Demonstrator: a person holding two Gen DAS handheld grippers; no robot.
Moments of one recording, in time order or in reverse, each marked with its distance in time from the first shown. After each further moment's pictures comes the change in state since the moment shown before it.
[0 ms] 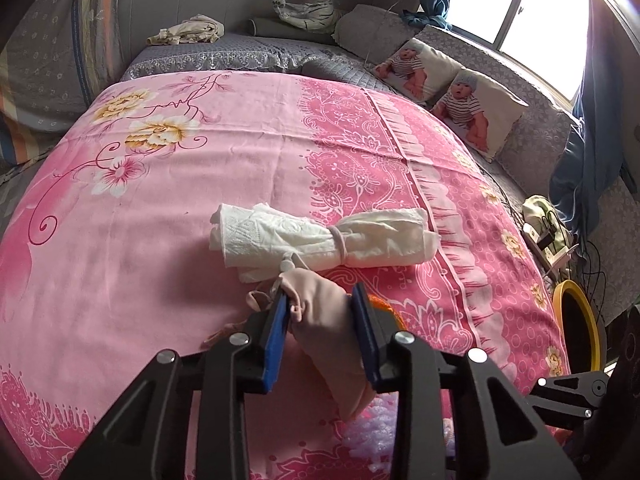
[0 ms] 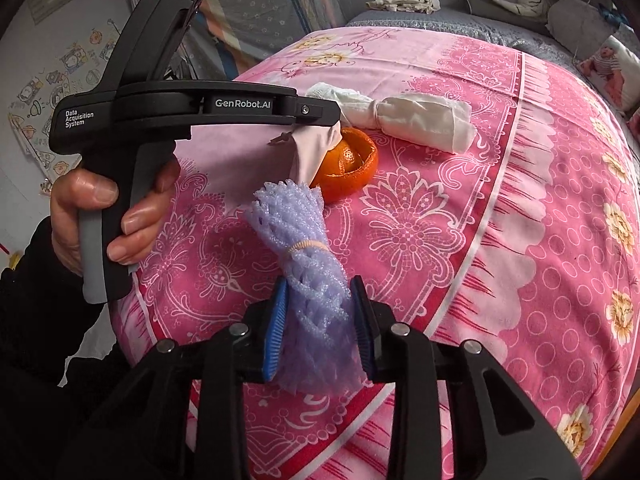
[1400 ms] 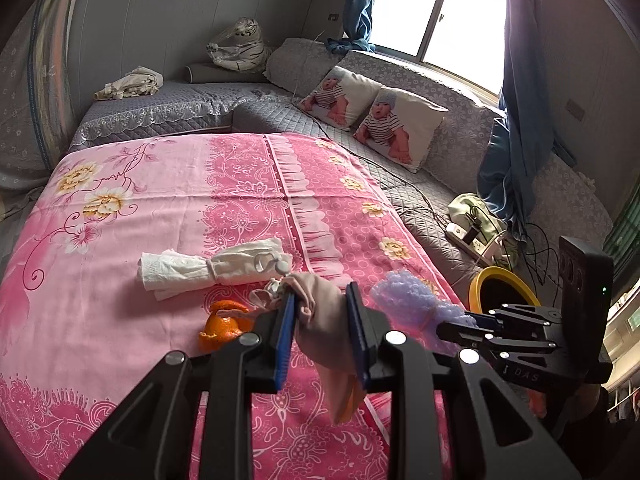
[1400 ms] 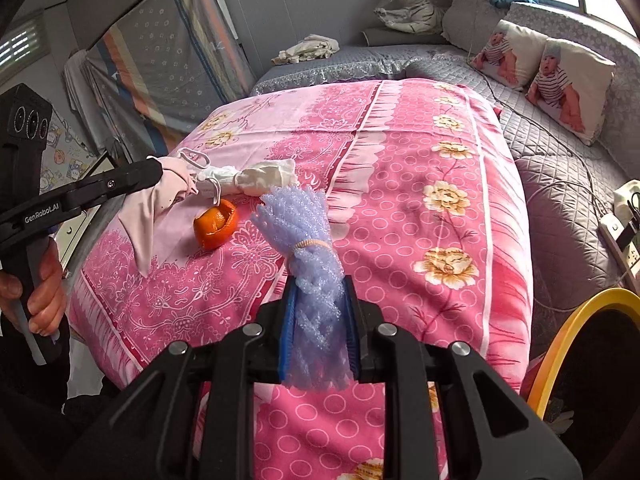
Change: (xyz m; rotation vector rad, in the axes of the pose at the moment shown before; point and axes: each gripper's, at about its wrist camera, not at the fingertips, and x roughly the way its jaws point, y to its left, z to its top) left arm -0.089 -0.098 -0.012 0.171 -0.120 -0.163; right arm -0.113 -0.080 -0.037 0.243 -0.215 -0.214
